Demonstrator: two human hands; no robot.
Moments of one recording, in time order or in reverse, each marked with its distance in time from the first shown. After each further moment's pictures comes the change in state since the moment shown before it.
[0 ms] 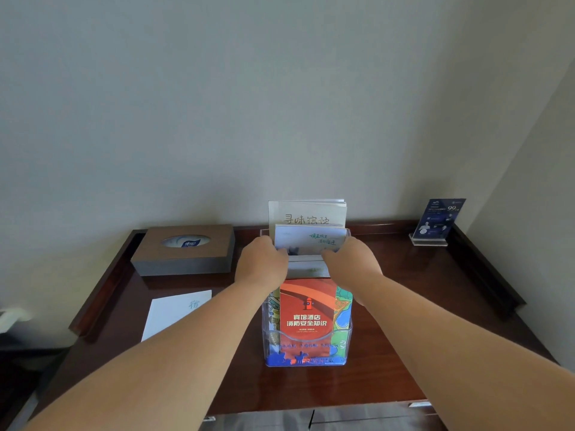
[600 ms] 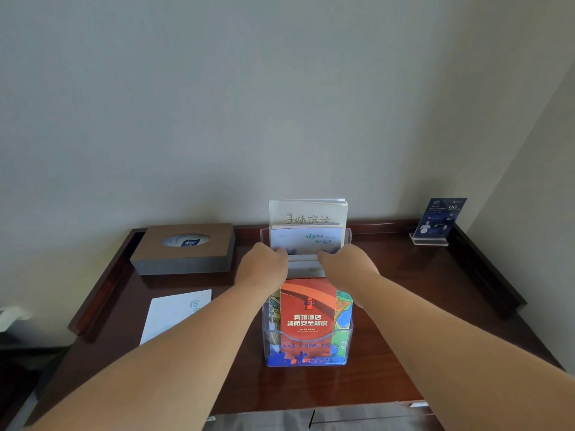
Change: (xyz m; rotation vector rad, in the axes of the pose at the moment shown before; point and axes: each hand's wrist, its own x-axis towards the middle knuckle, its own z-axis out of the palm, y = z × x) left_hand -0.001 -0.003 0.006 -0.100 -0.089 -0.131; right_hand 0.002 -0.002 0.007 -0.057 -0.068 0.055
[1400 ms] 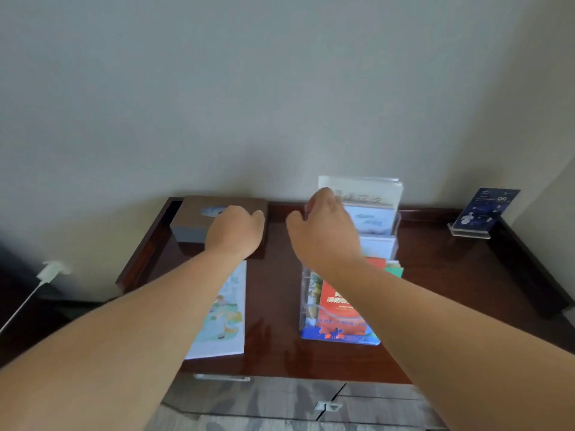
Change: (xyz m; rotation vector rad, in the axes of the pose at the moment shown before) left_hand 0.016 -0.063 -0.091 0.075 0.165 -0.048; right_hand -0.071 -0.102 0.041 0.146 0.220 -0.405
